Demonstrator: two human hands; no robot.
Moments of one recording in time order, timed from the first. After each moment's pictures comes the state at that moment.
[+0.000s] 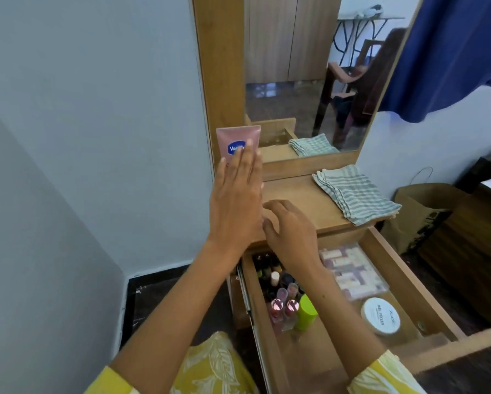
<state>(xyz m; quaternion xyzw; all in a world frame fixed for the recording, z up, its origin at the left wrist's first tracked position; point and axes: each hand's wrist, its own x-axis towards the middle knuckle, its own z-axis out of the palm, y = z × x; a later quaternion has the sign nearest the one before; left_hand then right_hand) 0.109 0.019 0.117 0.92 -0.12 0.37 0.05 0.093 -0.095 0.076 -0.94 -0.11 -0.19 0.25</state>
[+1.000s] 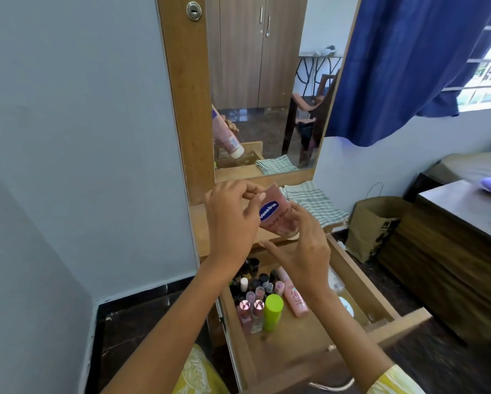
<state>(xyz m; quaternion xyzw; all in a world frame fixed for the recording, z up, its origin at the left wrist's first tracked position) 0.055 -0.029 0.156 0.82 -0.11 0.34 0.45 0.051 -0.167 0.075 -0.86 -0.10 -0.40 0.29</state>
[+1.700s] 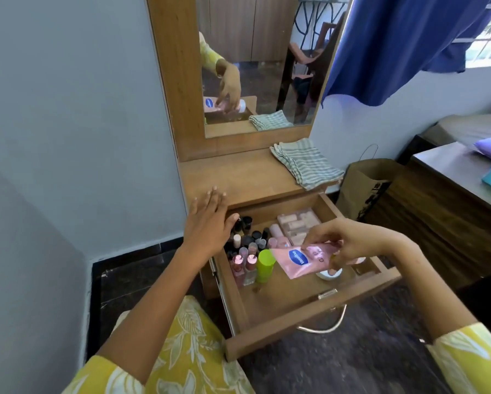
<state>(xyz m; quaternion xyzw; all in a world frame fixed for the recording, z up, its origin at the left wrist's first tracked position) 0.066 0.011 0.044 0.99 -0.12 -0.01 0.07 0.033 -0.280 0.091 -0.90 -0.21 0.28 0.25</state>
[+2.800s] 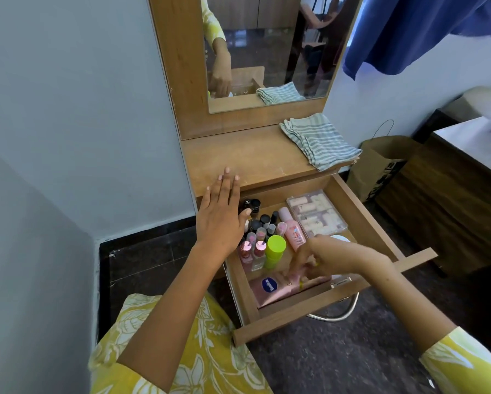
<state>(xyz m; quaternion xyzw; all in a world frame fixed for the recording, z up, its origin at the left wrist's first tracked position) 0.060 -0.001 0.022 0.99 -0.11 0.04 0.04 0.027 -0.235 0.020 -0.90 -0.25 0.32 0.15</state>
